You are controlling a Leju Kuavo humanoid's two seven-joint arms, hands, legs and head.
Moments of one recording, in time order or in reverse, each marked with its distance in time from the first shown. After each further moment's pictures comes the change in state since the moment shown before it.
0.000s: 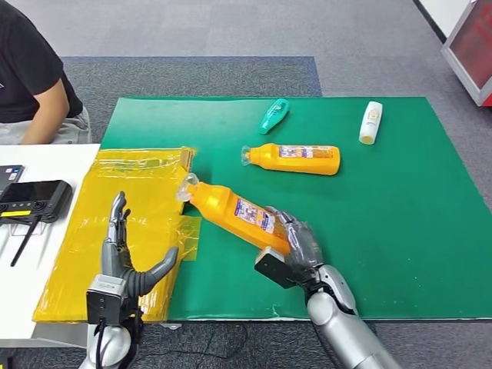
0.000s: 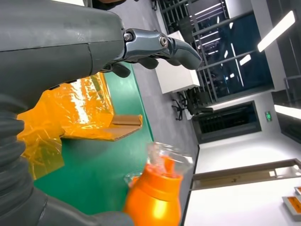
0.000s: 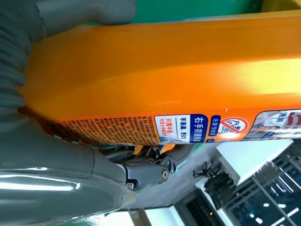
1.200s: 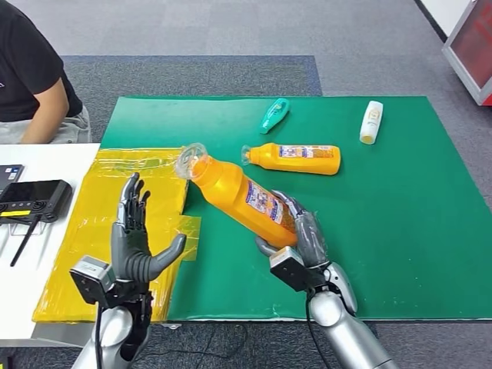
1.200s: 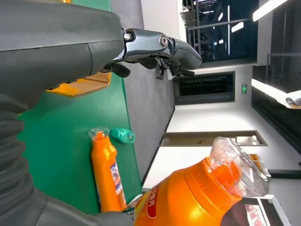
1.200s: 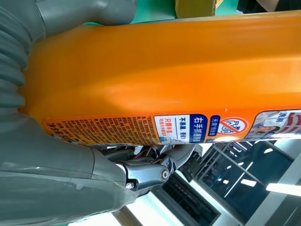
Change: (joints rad) left arm -0.101 0.001 -0.068 0.000 0.234 -0.160 -0.016; right arm 0.054 0.002 -0.009 -0.207 -0.163 -0.013 -0.119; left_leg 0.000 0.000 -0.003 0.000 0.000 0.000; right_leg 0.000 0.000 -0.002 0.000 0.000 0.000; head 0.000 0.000
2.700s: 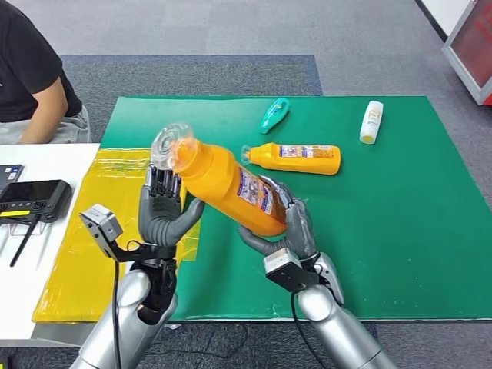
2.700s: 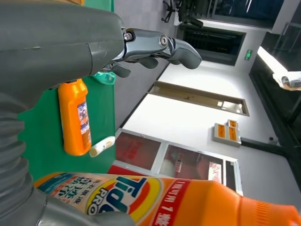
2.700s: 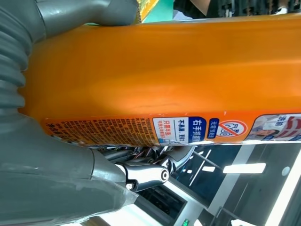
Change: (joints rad) left arm -0.199 -0.083 -0.062 0.126 0.292 -0.126 0.062; right arm -0.055 0.013 0.115 -0.069 -0.102 -0.046 -0.071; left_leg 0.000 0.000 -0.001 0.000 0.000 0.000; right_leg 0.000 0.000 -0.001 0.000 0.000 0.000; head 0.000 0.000
